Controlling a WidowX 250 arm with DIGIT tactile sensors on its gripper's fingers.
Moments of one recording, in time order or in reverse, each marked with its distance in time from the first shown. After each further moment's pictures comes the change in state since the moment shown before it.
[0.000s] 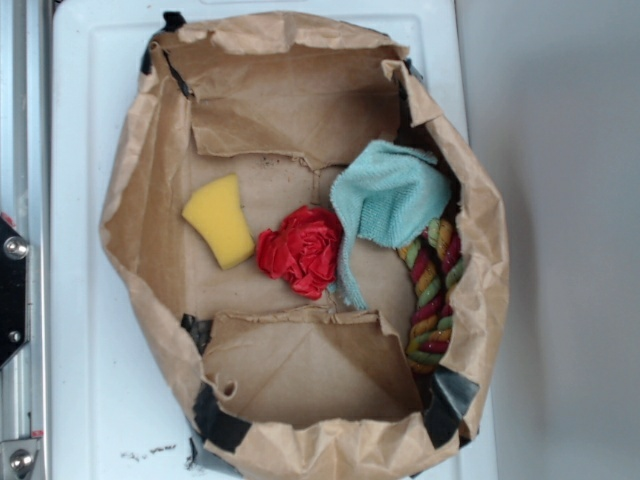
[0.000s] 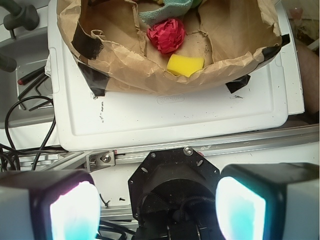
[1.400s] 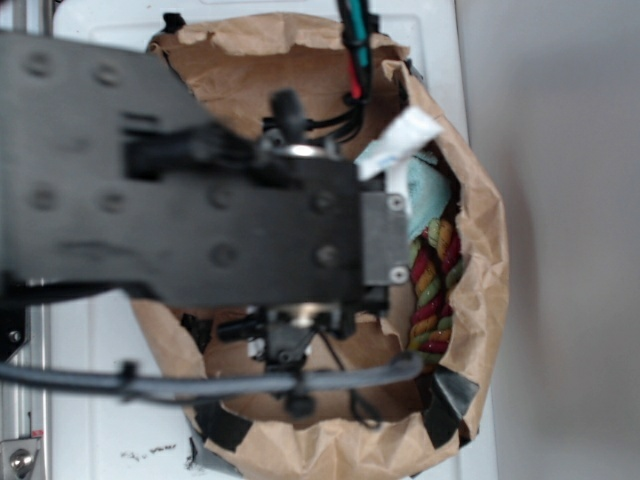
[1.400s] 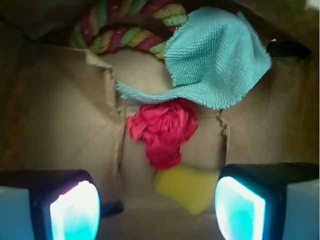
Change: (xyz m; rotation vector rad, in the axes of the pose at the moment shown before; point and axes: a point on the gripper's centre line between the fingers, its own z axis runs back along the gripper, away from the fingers) arm 0.136 0.024 -0.144 0.119 0.015 -0.068
